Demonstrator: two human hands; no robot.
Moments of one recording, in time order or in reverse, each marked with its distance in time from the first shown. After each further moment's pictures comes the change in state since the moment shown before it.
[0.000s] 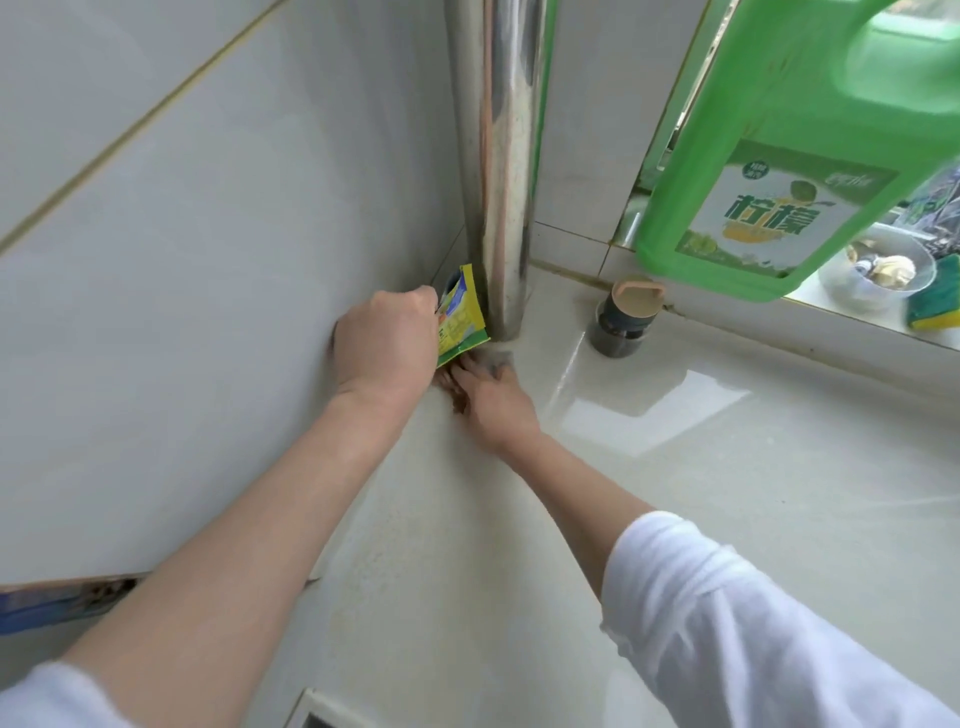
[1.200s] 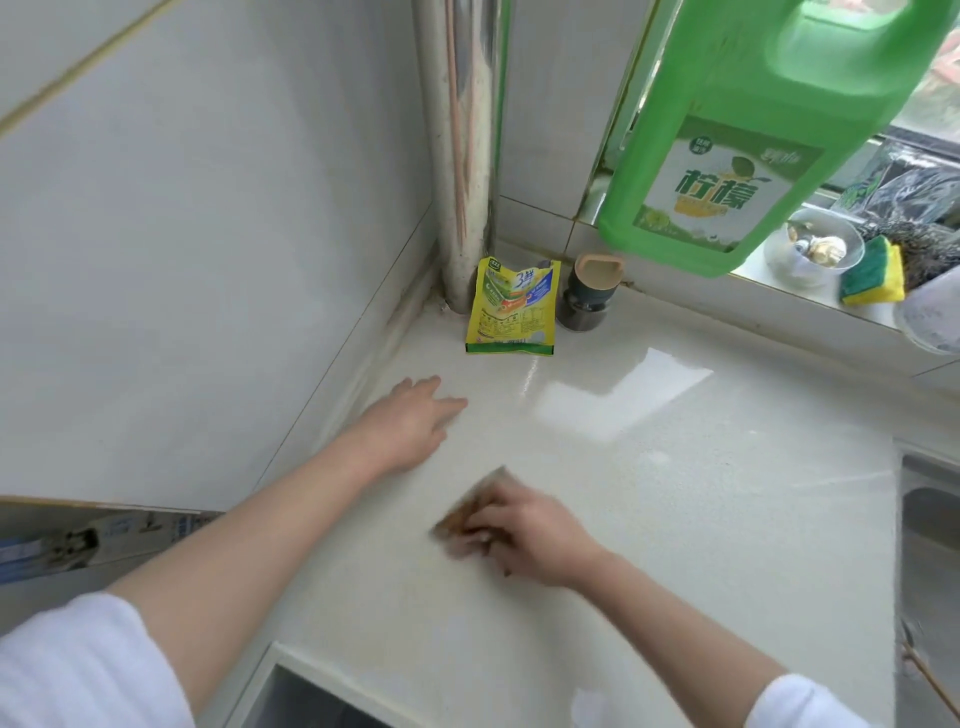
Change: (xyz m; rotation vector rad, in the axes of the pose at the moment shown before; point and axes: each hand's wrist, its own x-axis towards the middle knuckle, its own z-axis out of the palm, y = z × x) left_hand -0.080 0.003 0.088 -0.152 -0.777 0.338; right_hand -0.194 0.038 -0.009 0.244 -0.206 -0.278
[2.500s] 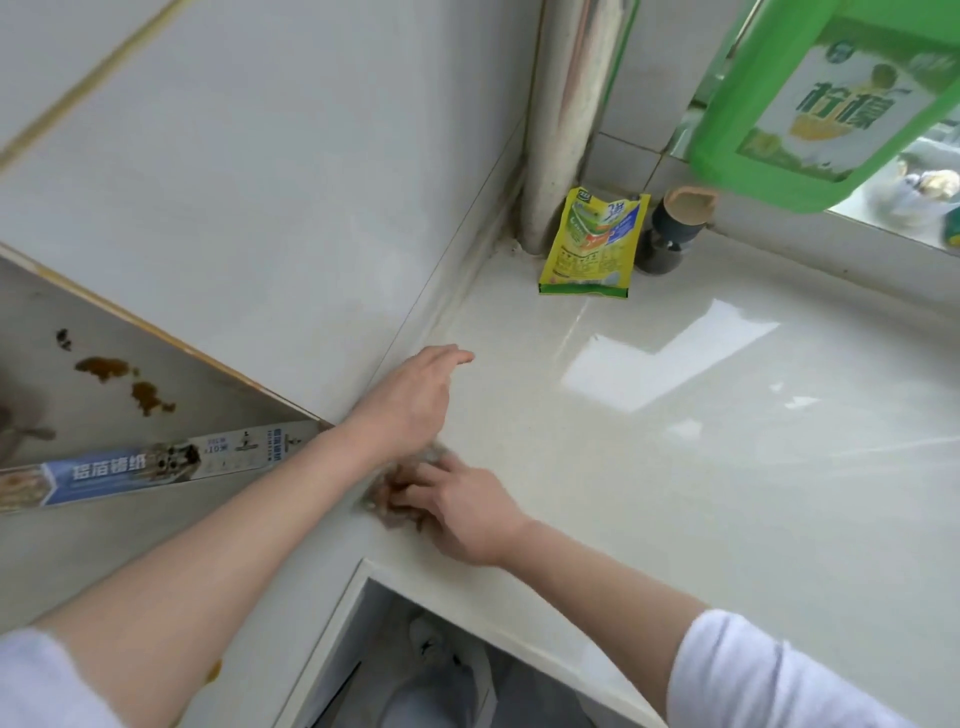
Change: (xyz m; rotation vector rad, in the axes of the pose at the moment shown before) left_hand -0.087 -0.061 0.032 -0.356 0.315 0.108; right_hand 0.072 -0.117 0.101 -0.112 -0.095 -0.147
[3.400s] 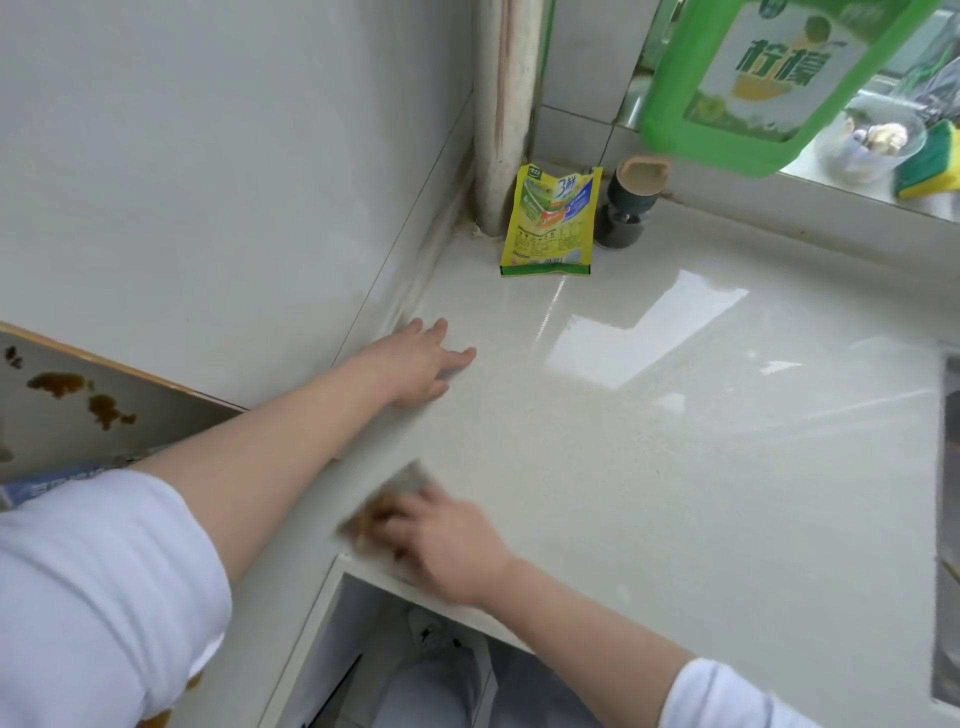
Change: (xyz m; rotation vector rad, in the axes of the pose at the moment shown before) left_hand 0.066 0.018 0.005 0.681 -0.520 0.015; right_hand -0.036 -0.028 0.022 0.029 0.029 0.130
